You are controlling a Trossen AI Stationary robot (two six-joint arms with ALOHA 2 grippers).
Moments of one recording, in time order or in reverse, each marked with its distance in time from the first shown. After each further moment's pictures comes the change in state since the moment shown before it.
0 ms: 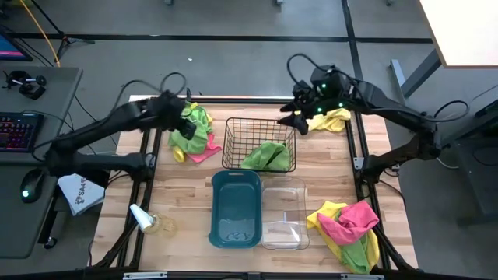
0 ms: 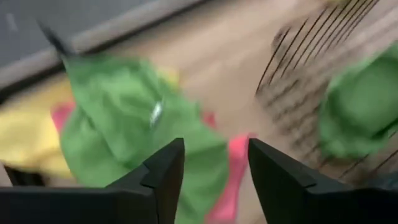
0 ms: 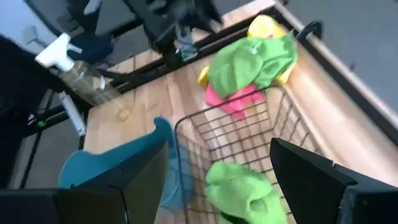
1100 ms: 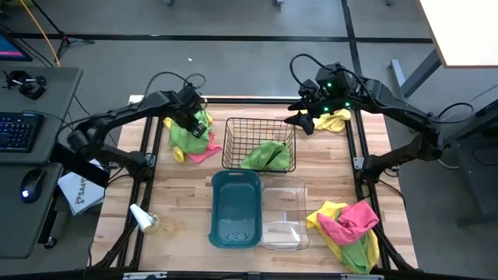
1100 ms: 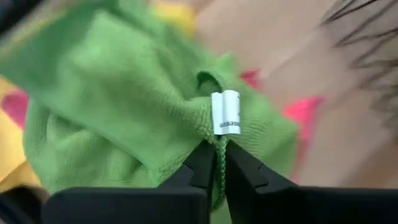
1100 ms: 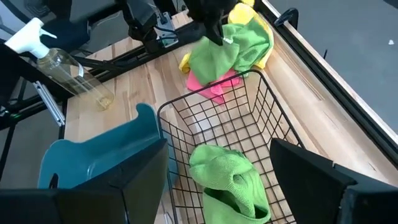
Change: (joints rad) left arm 0.167 0.328 0.015 0.066 0.152 0.271; right arm 0.001 -0.026 0.047 -0.136 0.067 -0.024
